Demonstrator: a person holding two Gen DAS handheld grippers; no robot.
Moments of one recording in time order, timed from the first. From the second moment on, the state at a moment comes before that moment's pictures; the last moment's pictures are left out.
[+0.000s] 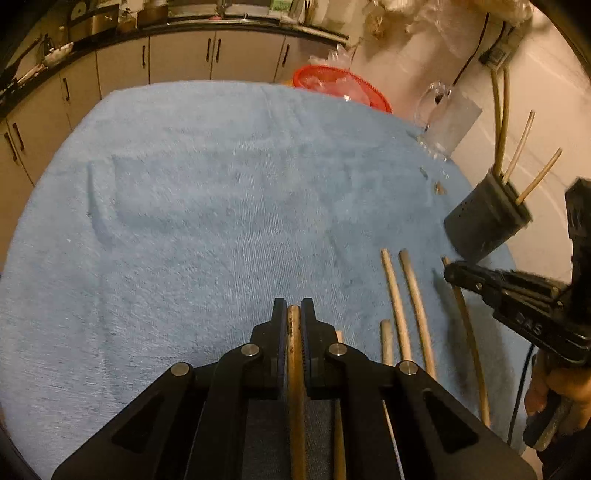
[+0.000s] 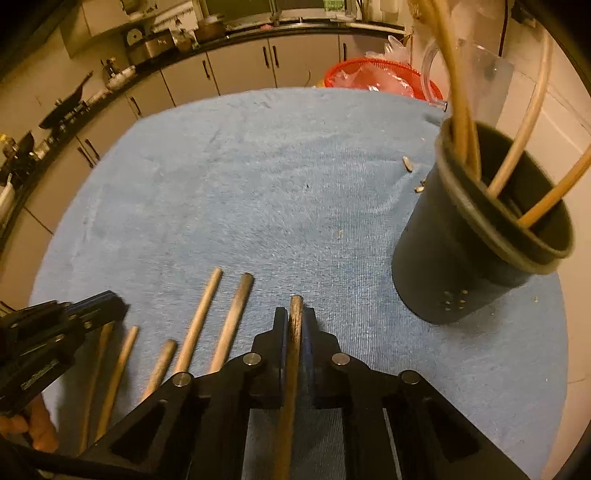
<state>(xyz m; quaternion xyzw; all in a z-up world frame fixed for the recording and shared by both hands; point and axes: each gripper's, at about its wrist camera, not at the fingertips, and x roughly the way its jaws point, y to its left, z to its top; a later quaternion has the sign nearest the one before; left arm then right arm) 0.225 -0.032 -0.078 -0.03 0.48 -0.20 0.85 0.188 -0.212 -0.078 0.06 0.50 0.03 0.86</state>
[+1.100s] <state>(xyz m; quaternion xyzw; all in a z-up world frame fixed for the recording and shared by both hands) 0.168 -0.017 0.099 -0.06 0.27 -0.19 0.94 0.073 -0.218 0.099 0.06 0.31 0.12 0.94</state>
